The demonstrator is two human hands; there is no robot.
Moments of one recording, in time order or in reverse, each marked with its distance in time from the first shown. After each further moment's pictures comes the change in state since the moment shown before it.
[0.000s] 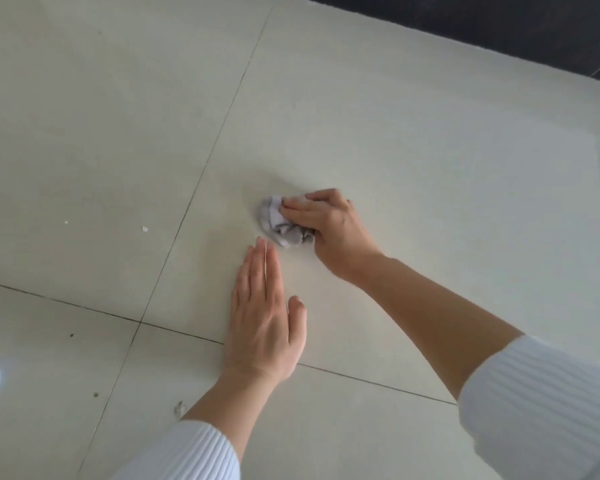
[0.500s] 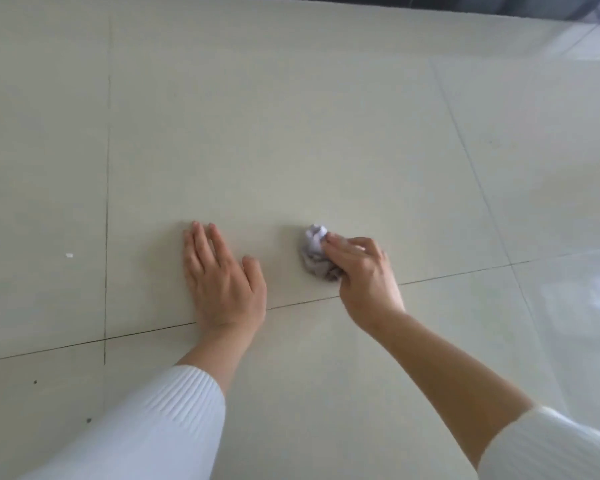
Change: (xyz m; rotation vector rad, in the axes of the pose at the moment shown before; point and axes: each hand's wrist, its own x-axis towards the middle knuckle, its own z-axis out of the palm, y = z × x) left_hand 0.003 -0.005 0.004 -0.017 0.028 0.077; right_hand -0.185 -0.045 -0.006 -0.118 0.332 0.607
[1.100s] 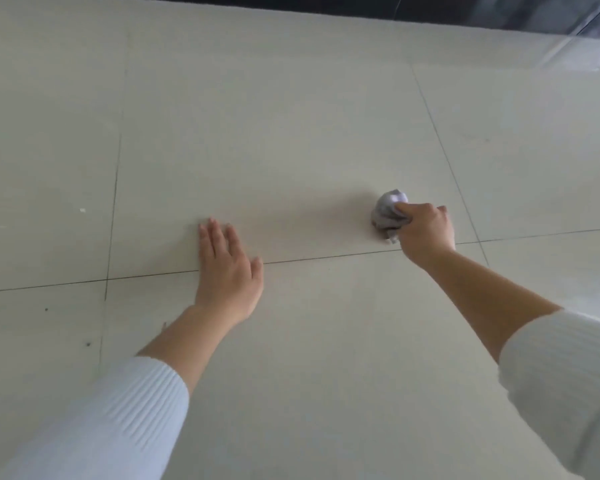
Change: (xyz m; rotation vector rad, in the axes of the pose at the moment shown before) left_hand -0.049 0.005 -0.014 0.175 -0.295 0.156; right_hand 0.000 0.057 -0.093 -0.094 -0.024 0.470
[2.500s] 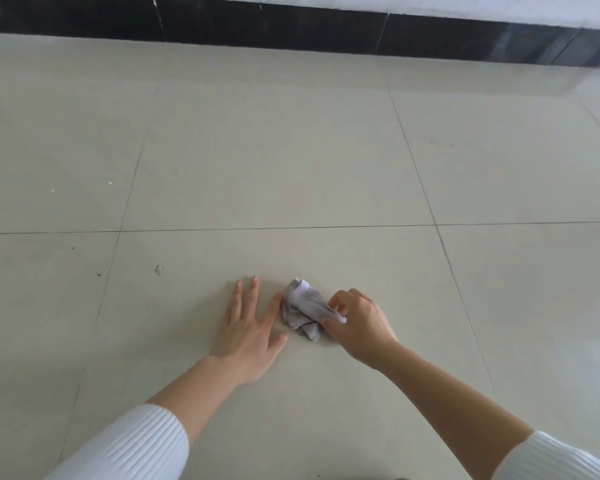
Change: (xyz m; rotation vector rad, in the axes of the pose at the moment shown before) left_hand -0.164 0.060 0.045 0.124 -0.291 0.146; right_hand -0.178 0.069 0.018 0.111 -0.409 -0.216
